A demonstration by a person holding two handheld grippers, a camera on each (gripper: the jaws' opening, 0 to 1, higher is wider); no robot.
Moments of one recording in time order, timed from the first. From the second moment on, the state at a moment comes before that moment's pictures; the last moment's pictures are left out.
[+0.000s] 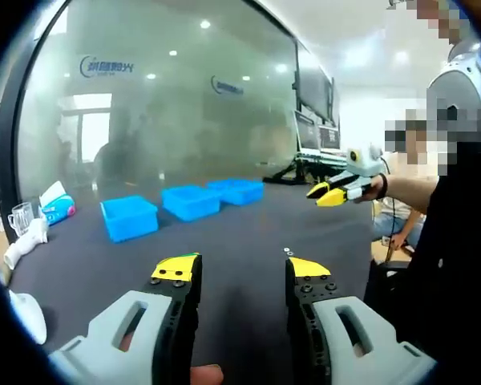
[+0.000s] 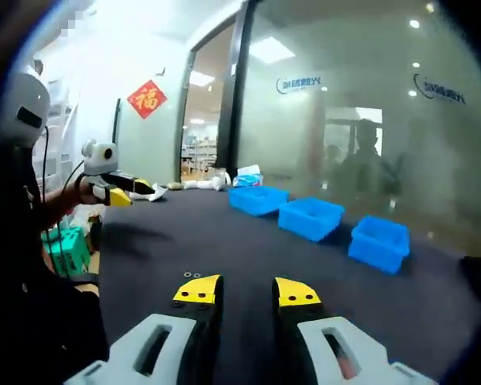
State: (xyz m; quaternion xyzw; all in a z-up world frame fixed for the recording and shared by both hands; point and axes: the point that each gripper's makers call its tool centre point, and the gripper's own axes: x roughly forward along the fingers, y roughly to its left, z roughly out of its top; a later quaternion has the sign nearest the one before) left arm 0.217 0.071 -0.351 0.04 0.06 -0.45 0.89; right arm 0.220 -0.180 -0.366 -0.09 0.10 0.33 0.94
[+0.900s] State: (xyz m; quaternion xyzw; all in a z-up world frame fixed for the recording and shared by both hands) left arm 0.208 0.071 -0.355 0.04 0.07 -0.46 0.88; right arm 0.214 -0.126 -0.391 -0.27 0.23 0.51 0.78
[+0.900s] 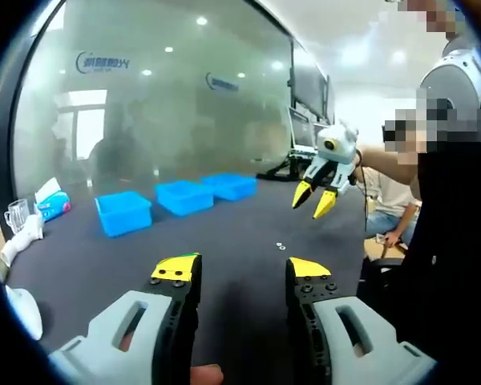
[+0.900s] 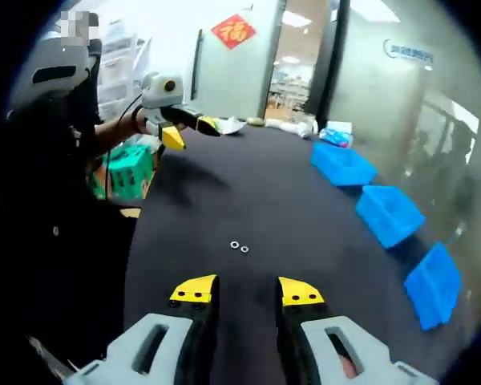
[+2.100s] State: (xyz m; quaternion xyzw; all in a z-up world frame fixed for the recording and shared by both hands) left arm 0.207 0.085 -0.362 0.02 0.07 -0.45 0.89; right arm 0.230 -0.070 -0.443 -0.41 0.34 0.60 0.59
